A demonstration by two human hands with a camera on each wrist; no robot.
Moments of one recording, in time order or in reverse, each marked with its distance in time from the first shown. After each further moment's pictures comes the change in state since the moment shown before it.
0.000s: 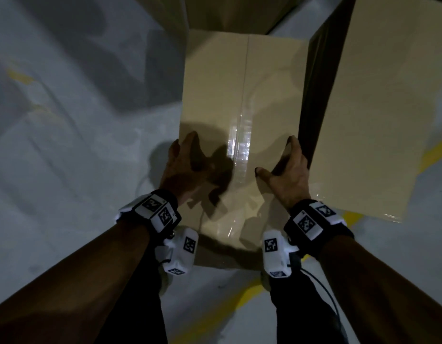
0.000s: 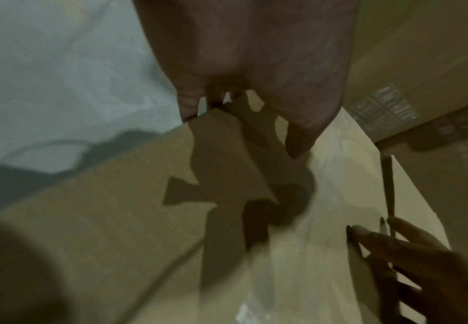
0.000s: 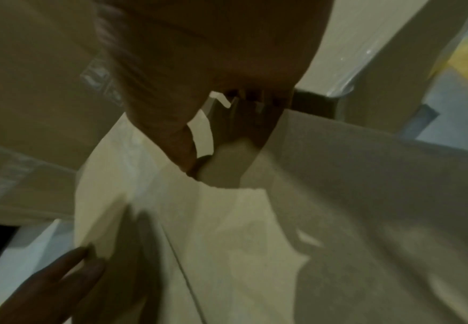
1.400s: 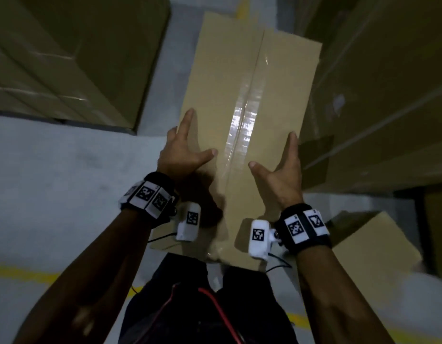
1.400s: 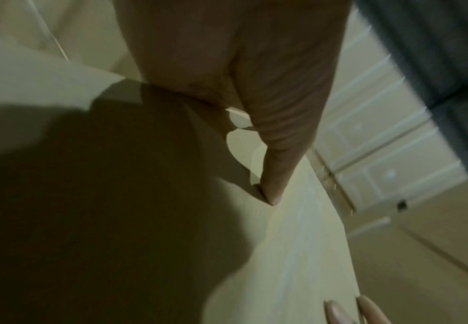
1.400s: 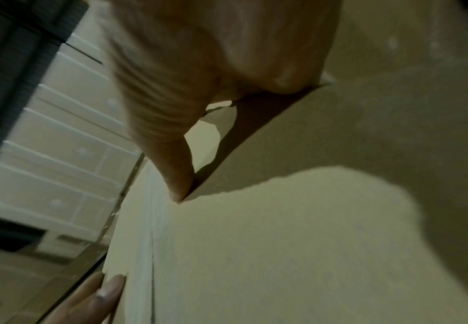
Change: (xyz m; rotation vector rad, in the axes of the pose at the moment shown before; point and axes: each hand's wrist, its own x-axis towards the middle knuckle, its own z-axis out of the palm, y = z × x) left_hand -0.443 0.050 -0.386 -0.318 0.763 -0.147; right_hand -0.380 -0.404 -0.089 0.057 -0.406 -0.662
